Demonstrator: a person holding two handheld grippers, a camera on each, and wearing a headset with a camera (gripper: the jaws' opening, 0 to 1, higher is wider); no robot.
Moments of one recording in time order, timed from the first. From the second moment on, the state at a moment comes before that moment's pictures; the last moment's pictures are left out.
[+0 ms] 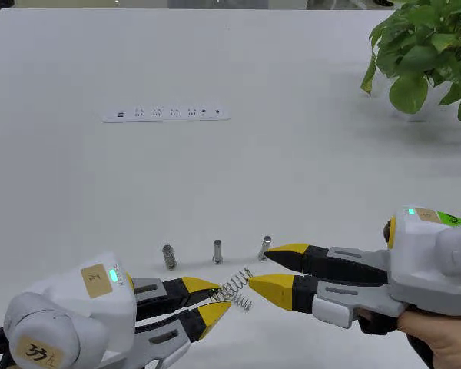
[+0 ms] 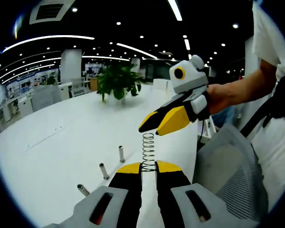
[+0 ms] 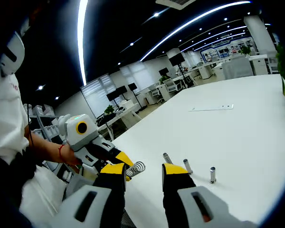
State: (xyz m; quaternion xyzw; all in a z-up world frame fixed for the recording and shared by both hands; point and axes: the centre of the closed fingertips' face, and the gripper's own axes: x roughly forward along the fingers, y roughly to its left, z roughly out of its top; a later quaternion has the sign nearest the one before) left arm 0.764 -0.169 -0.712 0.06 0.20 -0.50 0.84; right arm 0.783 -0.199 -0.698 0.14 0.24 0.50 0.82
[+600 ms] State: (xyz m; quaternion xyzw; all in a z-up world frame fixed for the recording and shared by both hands) left arm 0.762 -0.176 -0.702 0.03 0.18 -0.51 0.84; right arm 0.777 -0.186 -0.683 0.19 0.24 0.50 0.81
